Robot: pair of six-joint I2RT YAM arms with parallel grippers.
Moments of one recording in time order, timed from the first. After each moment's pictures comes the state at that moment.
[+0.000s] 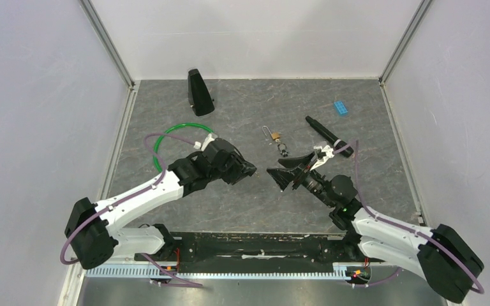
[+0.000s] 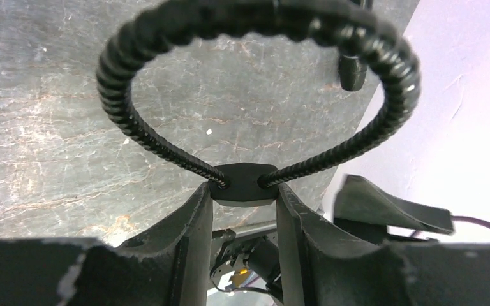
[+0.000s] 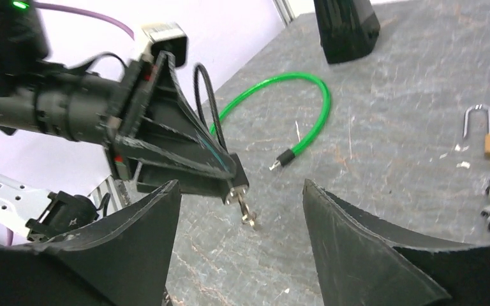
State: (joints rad) left arm -0.87 1.21 0.90 -0.43 -0.14 -1.45; right arm 0.74 0.96 0.17 0.92 -0.10 0.54
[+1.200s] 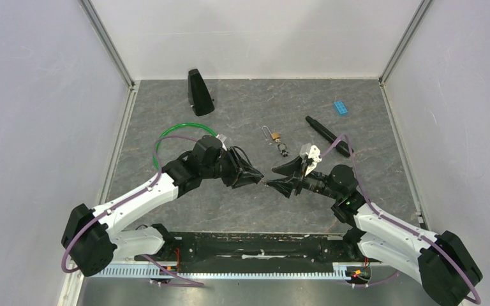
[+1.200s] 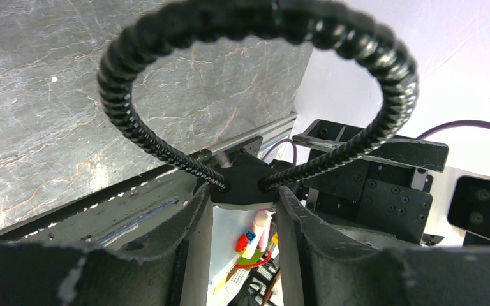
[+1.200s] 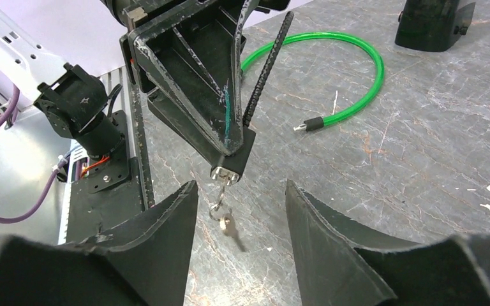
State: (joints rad) left arm -0.74 1.16 0.80 -0.27 0.32 -1.35; right arm 0.62 0.91 0.27 0.68 -0.57 0.23
